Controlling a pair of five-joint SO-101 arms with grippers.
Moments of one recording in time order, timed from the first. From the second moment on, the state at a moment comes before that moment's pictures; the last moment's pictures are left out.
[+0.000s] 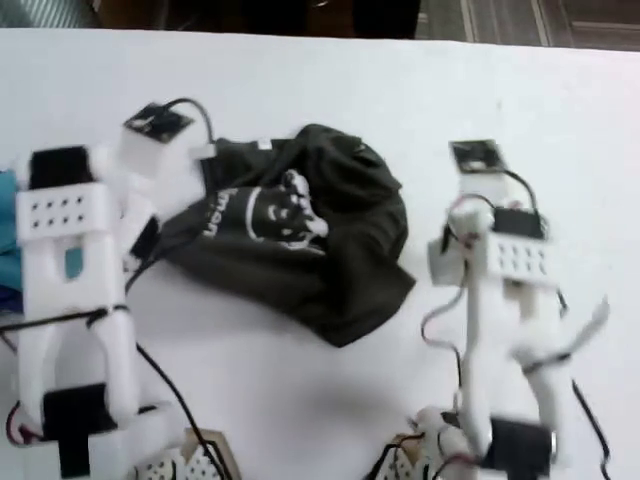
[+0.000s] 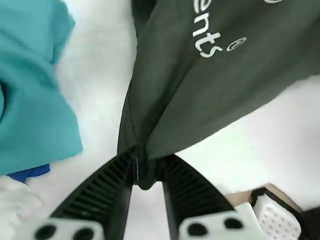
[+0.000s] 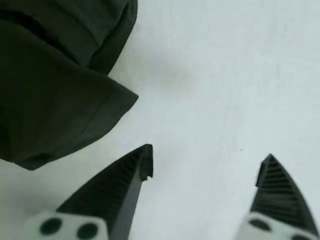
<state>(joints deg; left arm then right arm) -18.8 -14.7 9.0 98.7 -31.3 2.0 -15.2 28.7 79.2 15.1</state>
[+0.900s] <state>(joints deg) -22.9 -17.9 19.0 88.5 -31.4 -17.4 18.5 16.1 78.8 14.9</state>
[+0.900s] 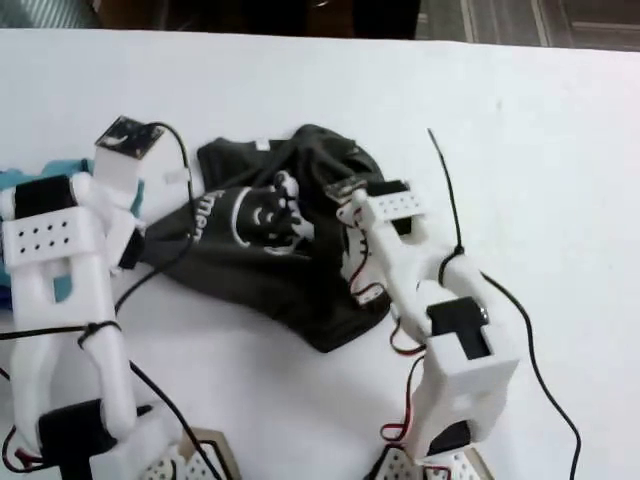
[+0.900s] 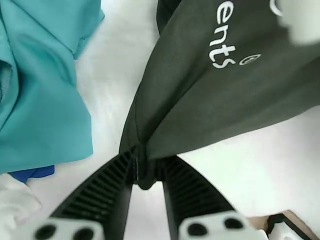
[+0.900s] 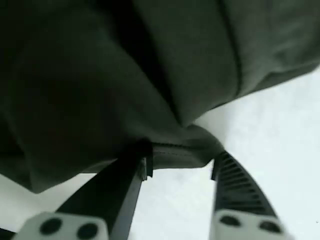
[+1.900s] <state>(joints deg) -4.6 -17.9 5.9 87.3 -22.7 8.3 -27.6 16.1 77.6 22.3</state>
